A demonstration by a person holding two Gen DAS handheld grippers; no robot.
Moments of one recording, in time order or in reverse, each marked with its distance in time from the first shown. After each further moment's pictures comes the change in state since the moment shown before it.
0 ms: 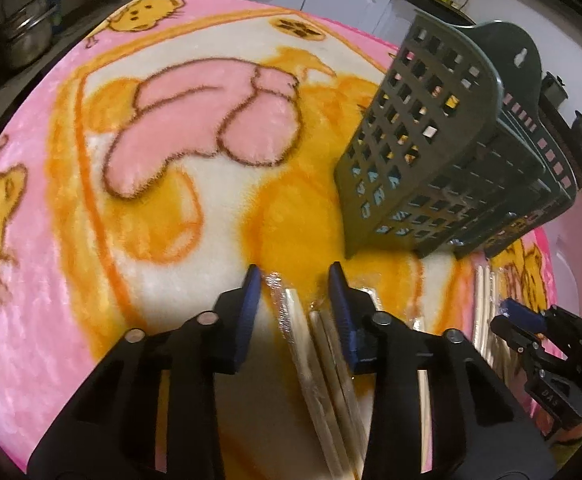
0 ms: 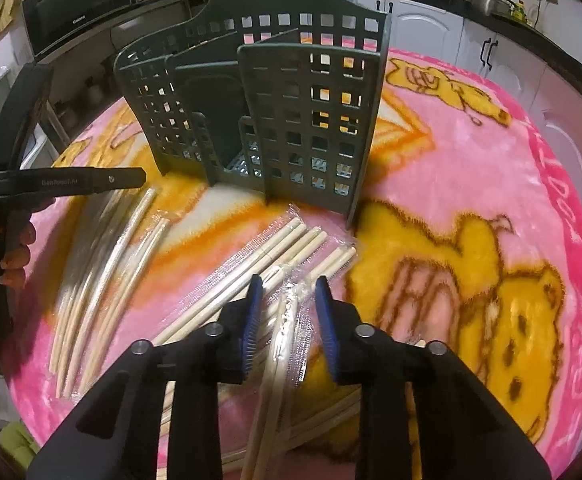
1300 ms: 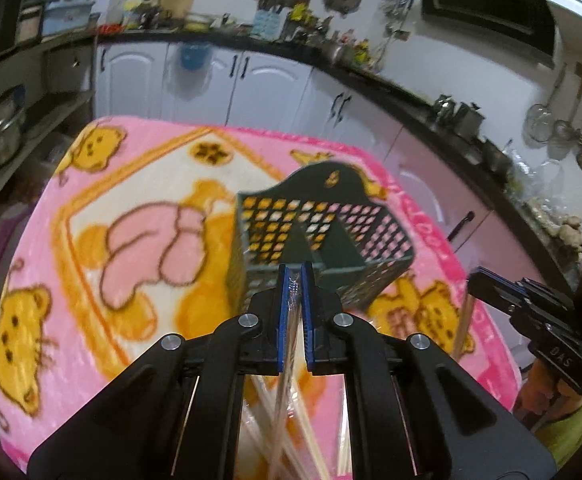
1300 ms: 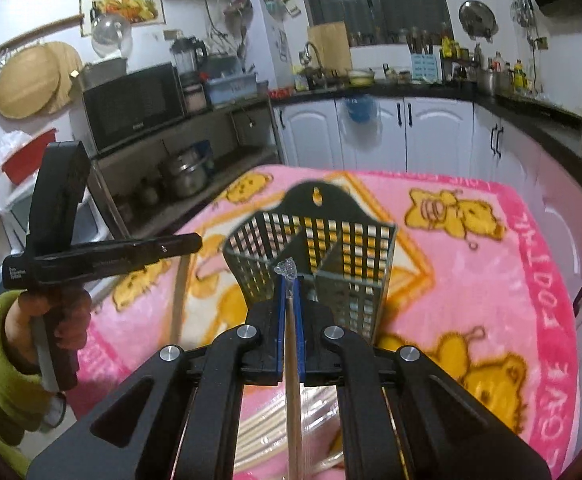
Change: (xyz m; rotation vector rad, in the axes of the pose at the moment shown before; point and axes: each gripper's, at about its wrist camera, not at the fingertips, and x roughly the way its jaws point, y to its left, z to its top) left arm -0.128 -0.076 0.016 0.186 -0.293 -0.160; right arm -0.139 0.011 0.040 0.009 -0.412 0.157
